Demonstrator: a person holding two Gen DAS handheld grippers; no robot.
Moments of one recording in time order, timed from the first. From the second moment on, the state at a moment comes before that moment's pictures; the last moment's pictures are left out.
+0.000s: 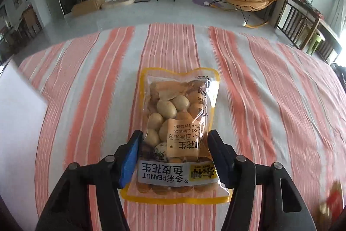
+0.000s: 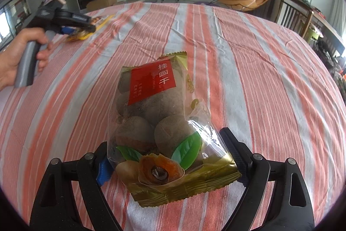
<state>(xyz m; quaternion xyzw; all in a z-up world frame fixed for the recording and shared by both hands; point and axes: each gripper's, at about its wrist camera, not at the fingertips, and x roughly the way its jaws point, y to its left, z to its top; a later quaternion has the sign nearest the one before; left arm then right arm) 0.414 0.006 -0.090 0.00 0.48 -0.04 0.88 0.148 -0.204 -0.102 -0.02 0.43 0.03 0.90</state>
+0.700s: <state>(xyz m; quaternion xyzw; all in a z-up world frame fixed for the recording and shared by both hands) 0.154 0.019 -0.104 0.04 0.46 -0.08 0.88 0.148 -0.204 -0.102 -0.01 0.43 0.03 0.90</state>
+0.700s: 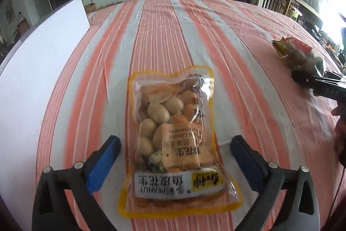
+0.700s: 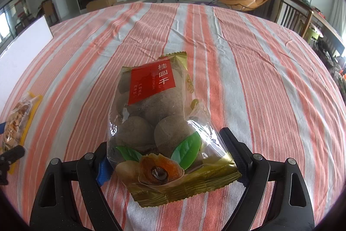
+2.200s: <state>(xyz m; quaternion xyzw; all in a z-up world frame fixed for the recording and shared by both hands) 0.158 0.023 -0.108 0.03 0.45 -0.08 0.89 0.148 -0.205 -0.101 -0.02 0.43 0.03 0.90</state>
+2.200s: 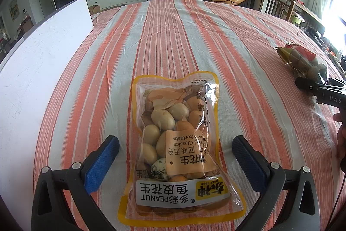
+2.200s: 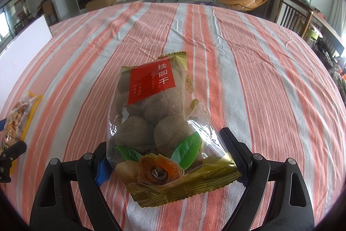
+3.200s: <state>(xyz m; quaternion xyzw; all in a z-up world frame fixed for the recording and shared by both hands) 0.171 0.024 -0.104 0.03 0.50 -0.08 0.86 0.177 -0.216 -0.074 0.02 0.53 0.06 0.84</state>
